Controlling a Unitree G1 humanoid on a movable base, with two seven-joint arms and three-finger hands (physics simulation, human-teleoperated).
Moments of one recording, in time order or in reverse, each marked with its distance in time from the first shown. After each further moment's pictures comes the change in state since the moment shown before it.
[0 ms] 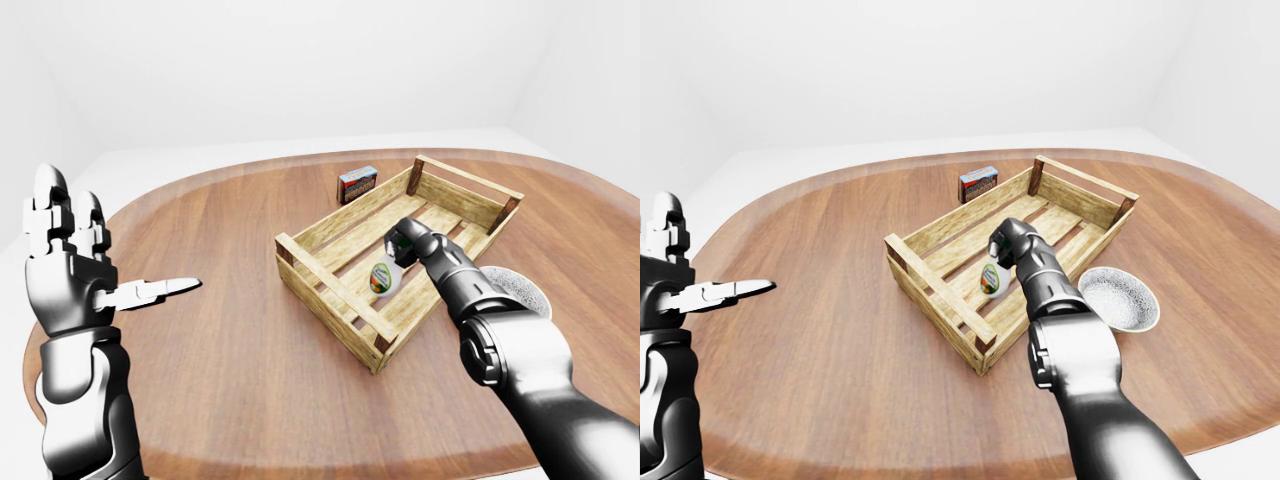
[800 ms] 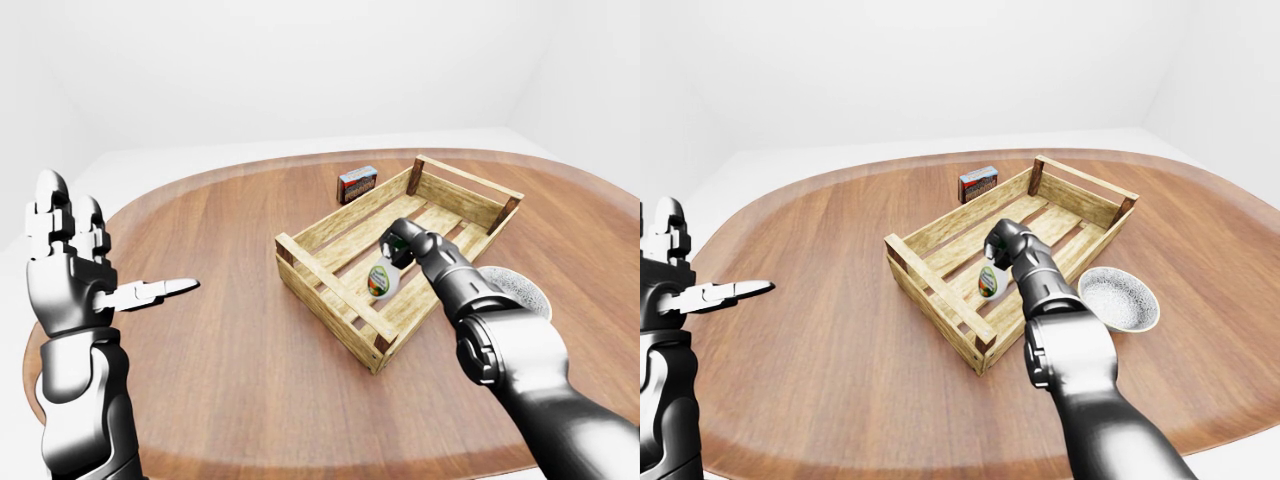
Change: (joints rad) left arm 0.002 0.005 0.008 0.027 -0.008 0.000 -0.001; right arm -0.012 0.018 -0.005 0.004 -0.054 0.000 0.037
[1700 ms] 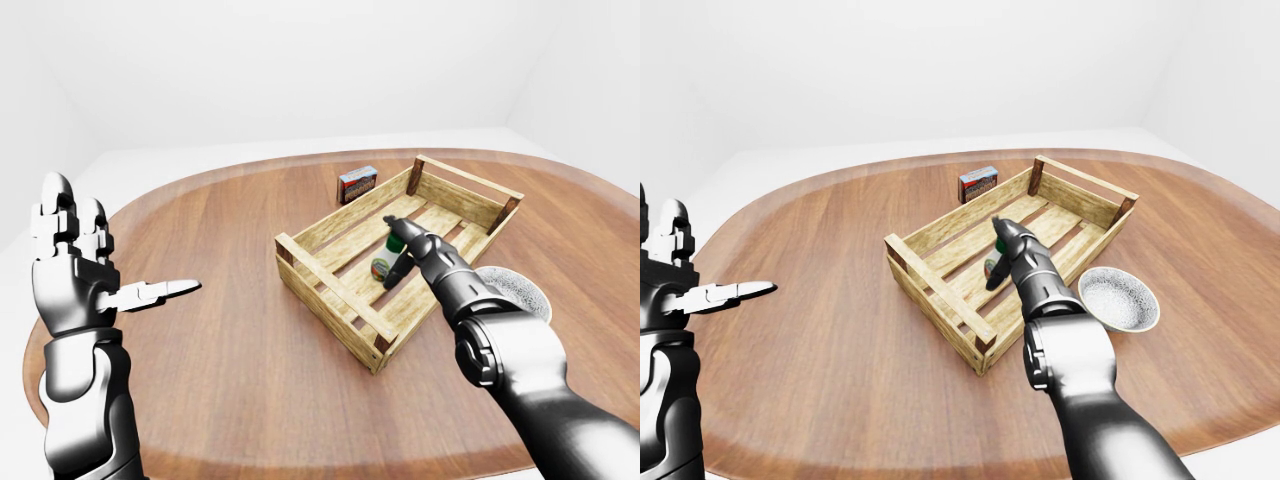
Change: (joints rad) left arm 0.002 -0.002 -0.005 0.011 0.005 0.000 -0.003; right arm 0.013 0.008 -0.017 -0.010 -0.023 0.000 -0.040
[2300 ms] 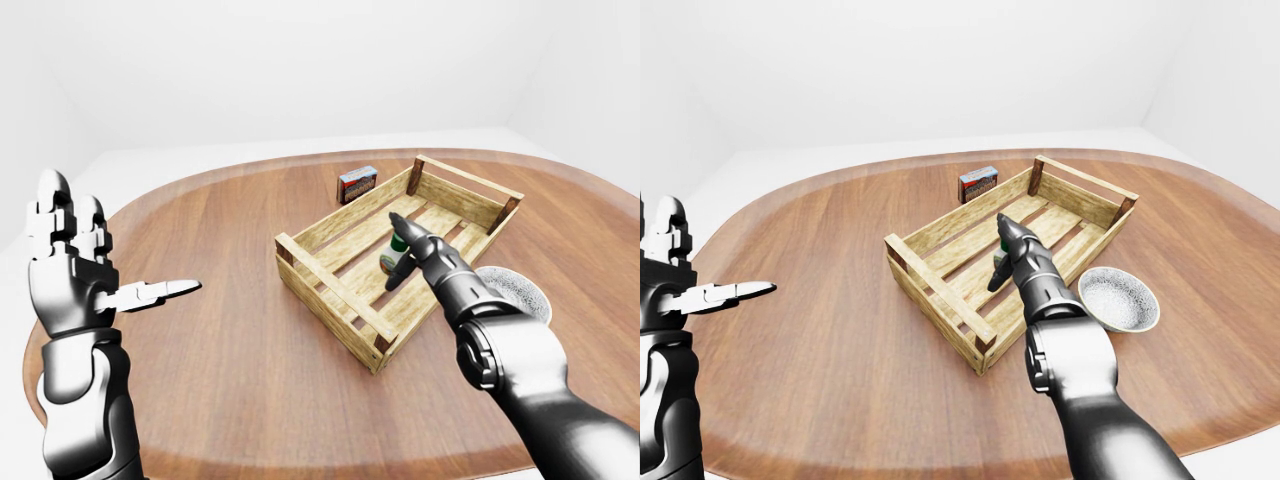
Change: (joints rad) left arm 0.002 -0.003 0.000 -0.023 0.001 0.000 -0.001; right arm 0.022 -0.008 0.016 -0.017 0.022 0.000 -0.021
